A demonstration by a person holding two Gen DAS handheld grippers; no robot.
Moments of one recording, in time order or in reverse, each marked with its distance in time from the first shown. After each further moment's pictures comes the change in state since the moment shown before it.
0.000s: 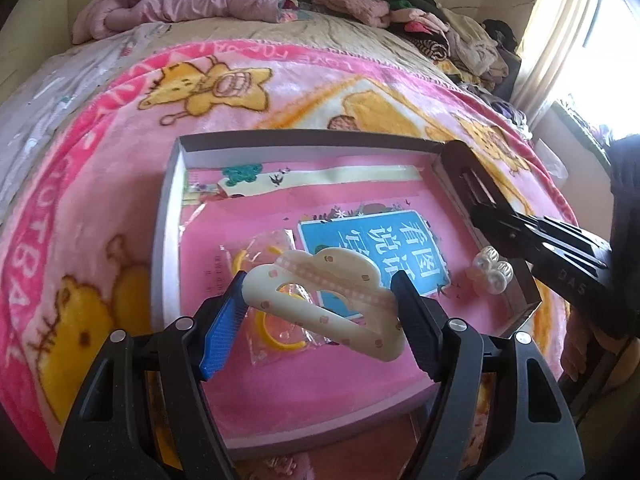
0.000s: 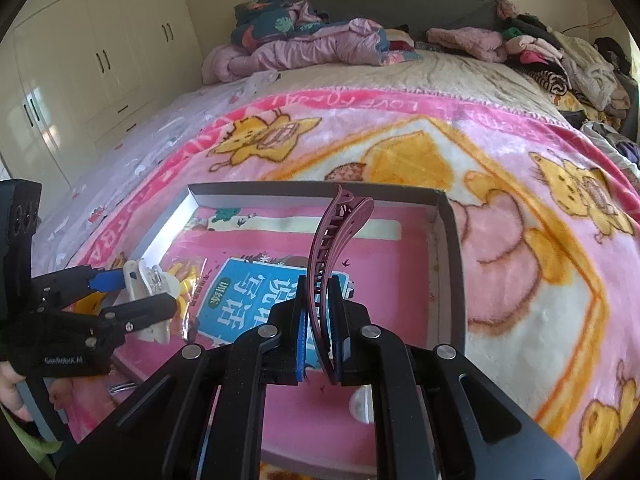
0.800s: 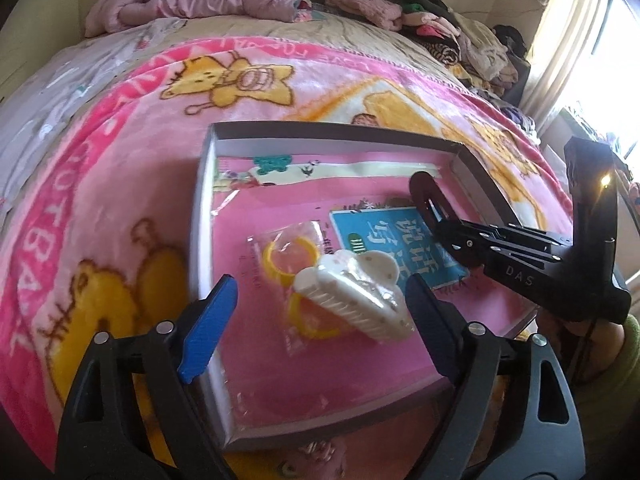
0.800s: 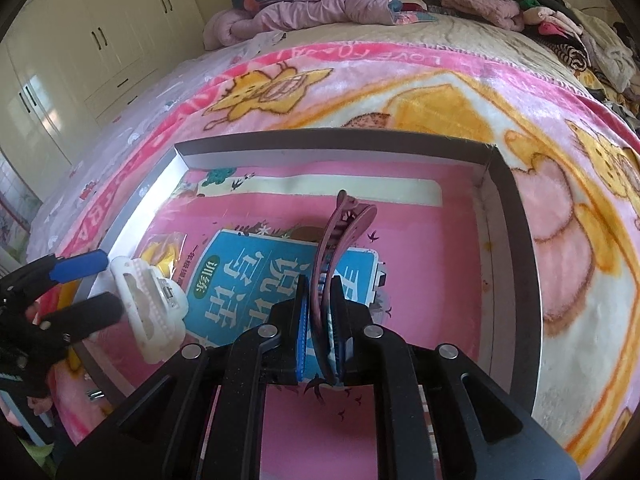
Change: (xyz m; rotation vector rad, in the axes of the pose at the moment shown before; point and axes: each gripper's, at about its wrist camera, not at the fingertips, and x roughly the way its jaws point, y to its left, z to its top) left arm -0.013 0.022 -0.012 -0.038 -0.011 0.028; right arm 0.055 0.006 -0.005 0.010 0.131 0.031
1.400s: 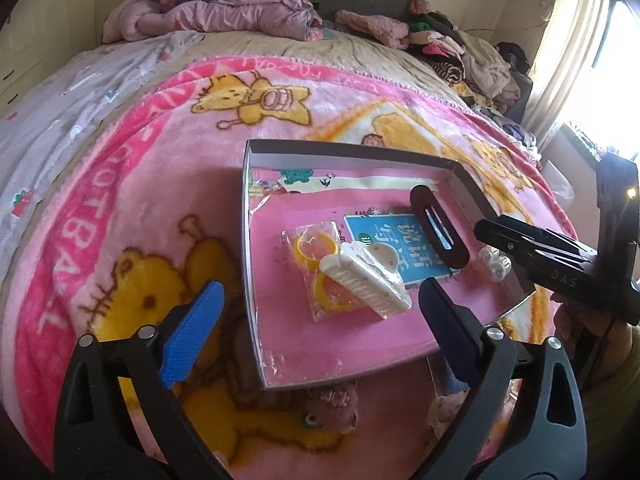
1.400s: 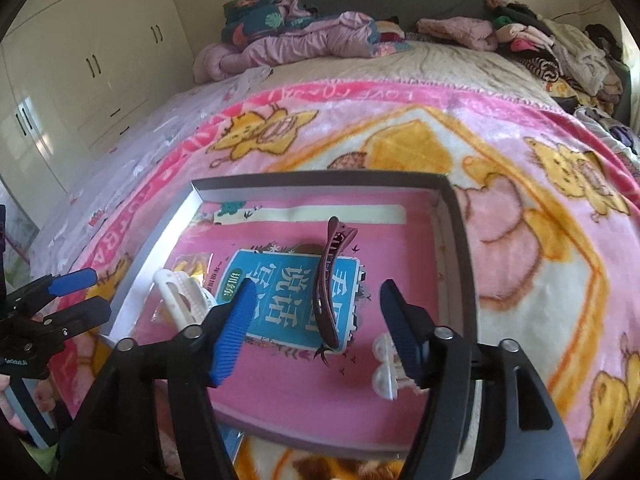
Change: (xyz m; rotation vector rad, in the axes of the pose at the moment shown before) left arm -0.047 0.010 -0.011 -0.020 -0.061 0.012; right arm -0.065 0.009 -0.010 0.042 -0.122 -0.049
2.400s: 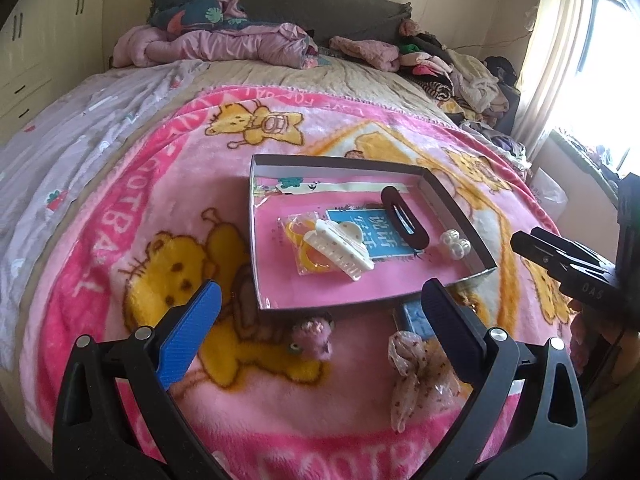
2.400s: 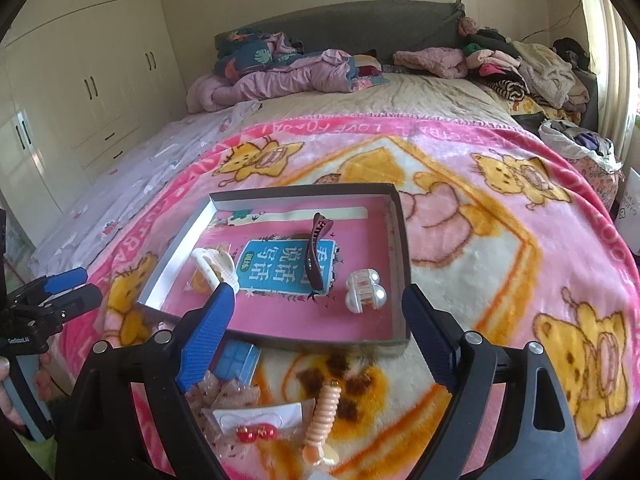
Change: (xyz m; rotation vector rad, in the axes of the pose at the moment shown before) left arm -0.071 -0.024 -0.040 0.027 -0.095 0.016; right arm -0.107 0.009 -0.049 0.015 -0.120 -0.066
